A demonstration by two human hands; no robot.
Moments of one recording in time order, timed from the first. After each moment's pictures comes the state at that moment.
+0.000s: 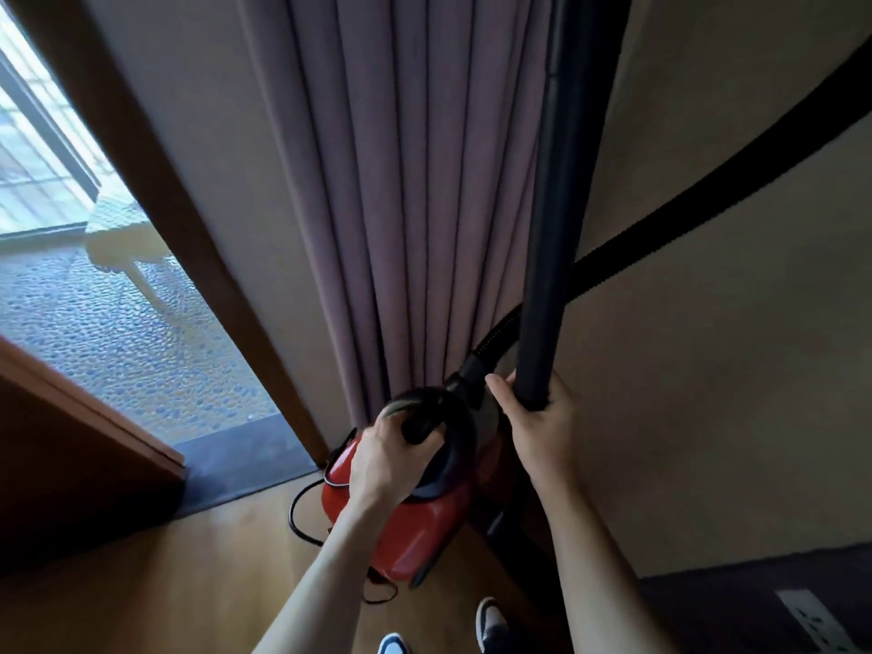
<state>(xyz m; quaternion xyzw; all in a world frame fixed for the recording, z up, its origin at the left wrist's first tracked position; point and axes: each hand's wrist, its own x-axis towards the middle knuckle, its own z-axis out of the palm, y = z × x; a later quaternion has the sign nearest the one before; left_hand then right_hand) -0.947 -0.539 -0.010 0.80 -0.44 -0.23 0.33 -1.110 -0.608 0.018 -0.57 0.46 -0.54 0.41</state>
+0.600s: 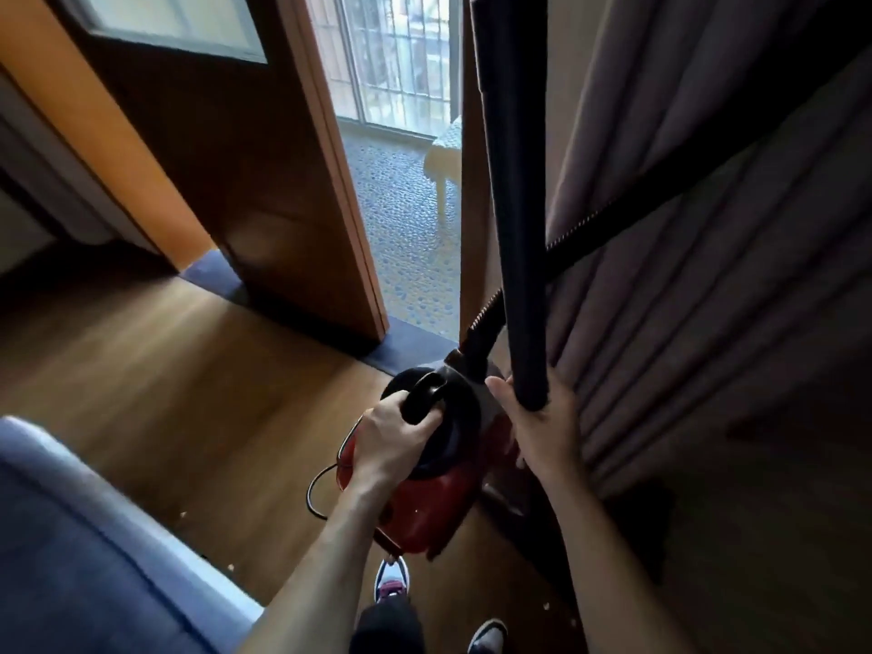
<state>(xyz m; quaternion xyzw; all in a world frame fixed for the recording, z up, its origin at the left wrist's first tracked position) -0.964 -0.441 -0.003 0.91 -0.08 -0.07 0.41 -1.034 -0.610 -0.001 -0.73 0.22 -0.27 0.59</state>
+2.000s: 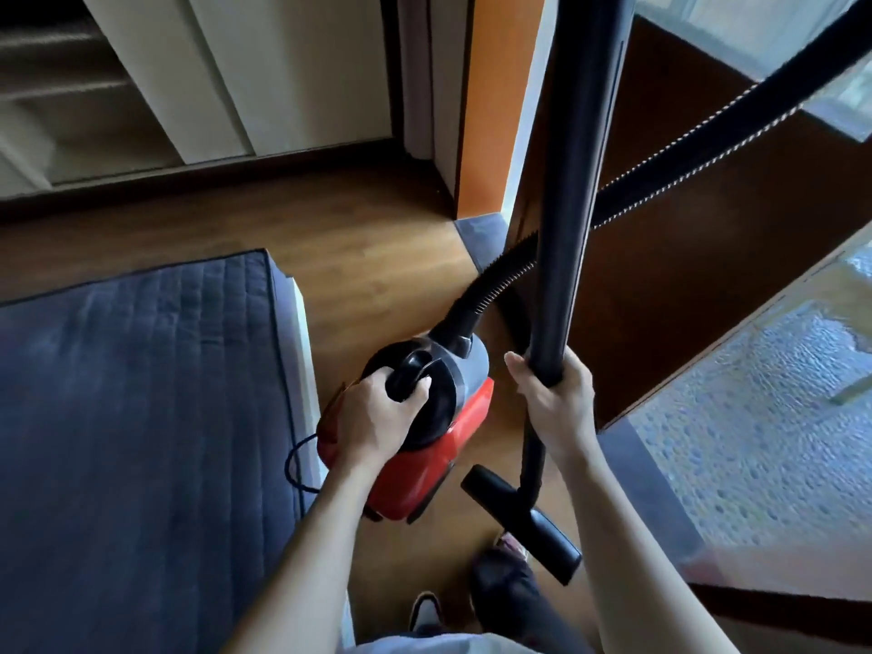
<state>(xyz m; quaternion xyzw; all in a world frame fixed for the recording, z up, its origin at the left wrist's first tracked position) -0.651 -0.008 -0.005 0.87 0.28 0.12 0.38 -0.575 -0.201 0.024 -0.79 -0.07 0.00 0.61</state>
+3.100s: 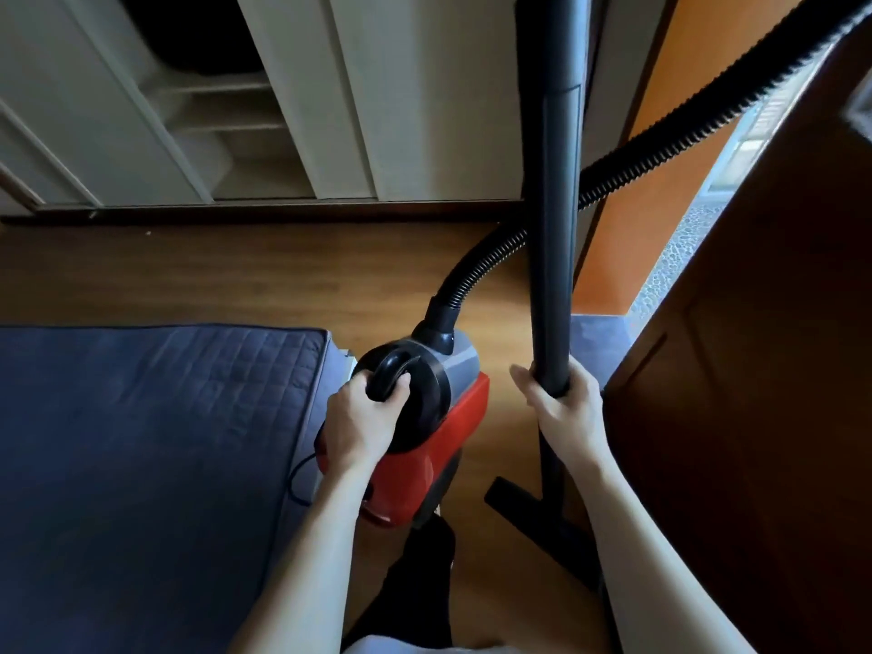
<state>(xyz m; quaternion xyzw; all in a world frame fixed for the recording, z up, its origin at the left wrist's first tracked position) -0.265 0.158 0.014 0.77 0.51 0.22 0.32 -0.106 -0.014 0.015 -0.74 -0.26 0.13 0.61</state>
